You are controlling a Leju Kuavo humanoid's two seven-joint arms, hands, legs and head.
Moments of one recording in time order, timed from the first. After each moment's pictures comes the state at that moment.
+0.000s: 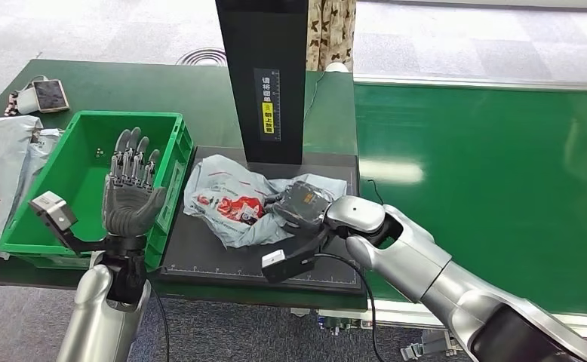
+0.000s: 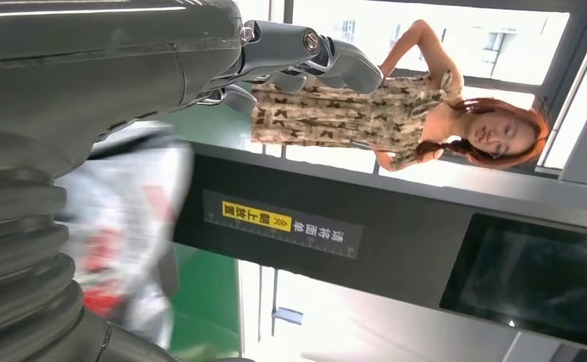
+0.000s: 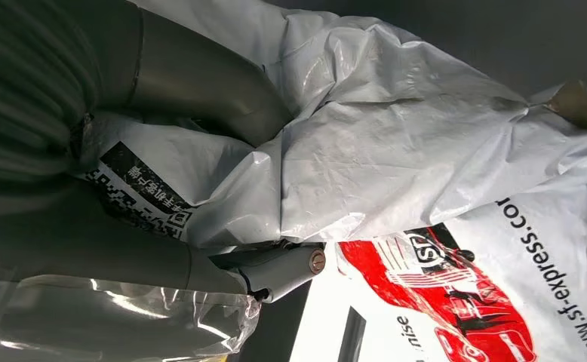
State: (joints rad) left arm -0.23 -0.10 -0.22 -1.28 0.09 -0.18 -0.49; right arm -0.84 -0.15 1.19 -0.97 0.85 0.14 -0.37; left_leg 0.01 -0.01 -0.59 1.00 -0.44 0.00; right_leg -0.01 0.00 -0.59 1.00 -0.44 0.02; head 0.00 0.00
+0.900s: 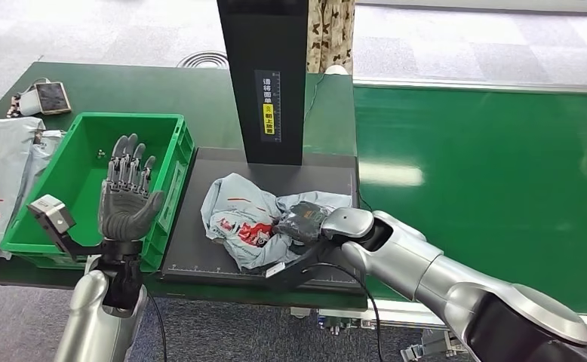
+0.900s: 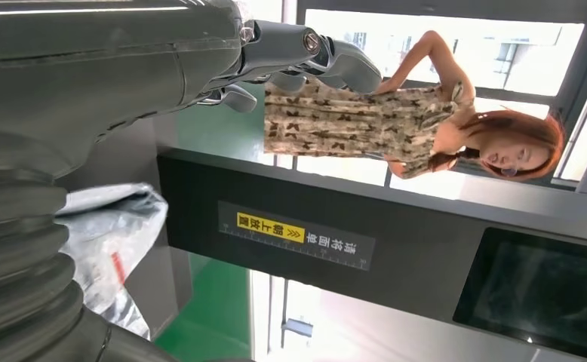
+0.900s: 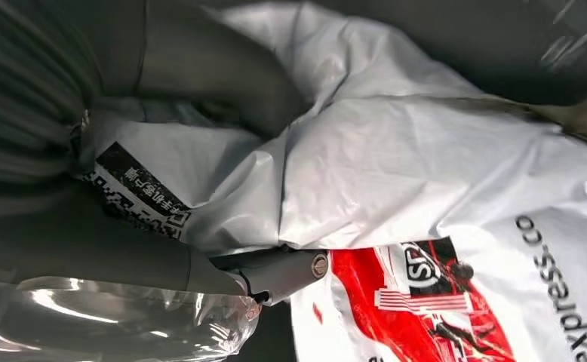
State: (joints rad) left arm -0.20 -0.08 -0.22 -1.30 0.08 -0.15 -0.46; right arm -0.91 -0.16 1.41 -0.80 0.75 0.18 -0.27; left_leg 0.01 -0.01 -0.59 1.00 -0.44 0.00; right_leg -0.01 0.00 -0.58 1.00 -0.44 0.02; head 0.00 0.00
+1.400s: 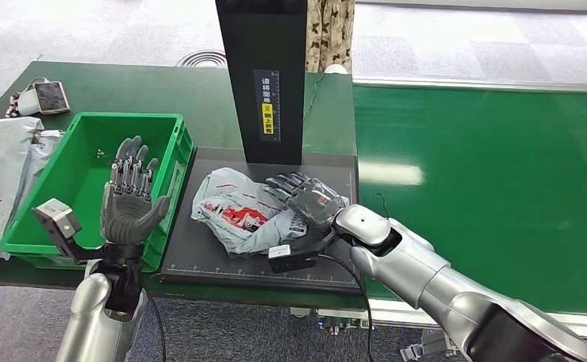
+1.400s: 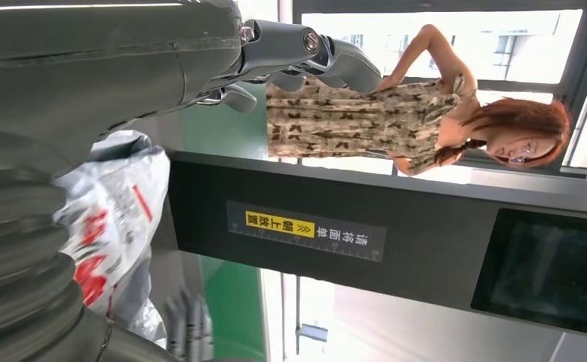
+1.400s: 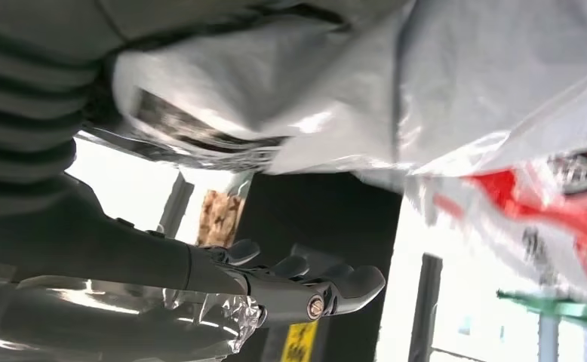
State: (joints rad) left arm -0.19 -0.08 -0.23 -1.32 0.03 -0.15 -0.48; right arm -0.83 -0.14 1.24 -0.80 0.82 -0.19 -0.27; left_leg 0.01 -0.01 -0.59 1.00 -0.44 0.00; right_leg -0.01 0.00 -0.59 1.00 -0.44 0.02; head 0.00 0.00
